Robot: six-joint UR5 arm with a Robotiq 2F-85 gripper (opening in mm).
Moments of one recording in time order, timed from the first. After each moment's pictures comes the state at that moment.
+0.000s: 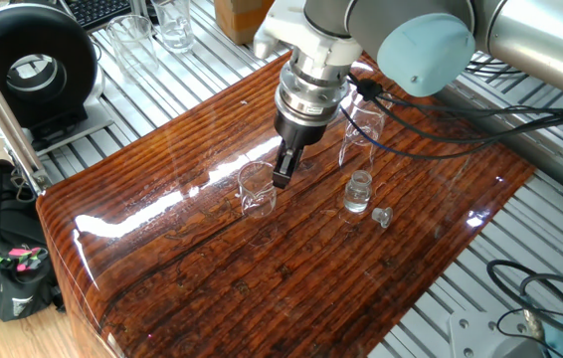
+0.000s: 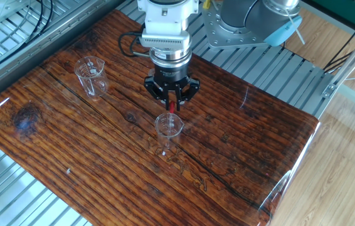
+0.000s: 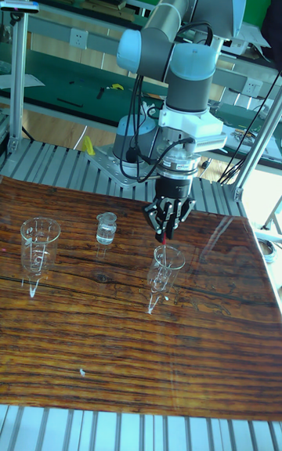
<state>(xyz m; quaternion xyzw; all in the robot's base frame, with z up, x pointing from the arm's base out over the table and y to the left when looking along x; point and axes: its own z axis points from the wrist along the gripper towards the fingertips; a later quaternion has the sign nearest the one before) 0.469 0.090 0.102 -0.28 0.96 0.06 0.07</state>
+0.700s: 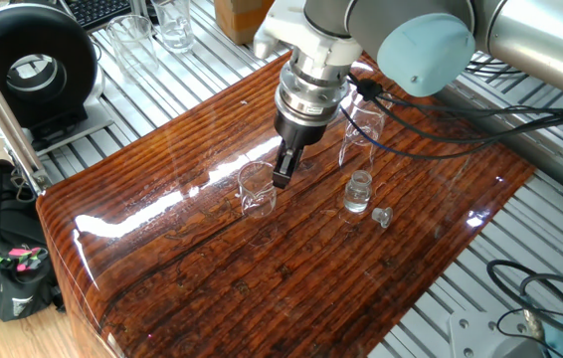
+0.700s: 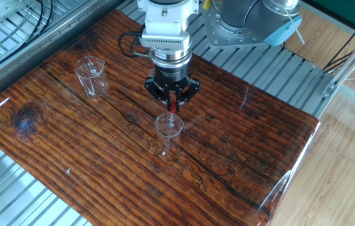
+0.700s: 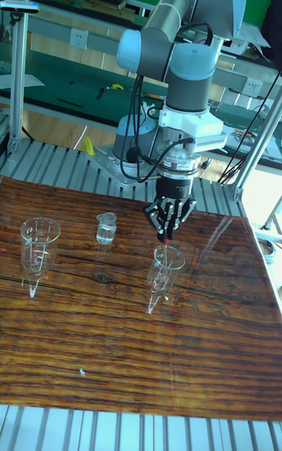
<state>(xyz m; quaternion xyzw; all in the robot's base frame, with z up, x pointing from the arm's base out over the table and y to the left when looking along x) 0.470 0.092 0.103 -0.28 0.96 0.06 0.08</state>
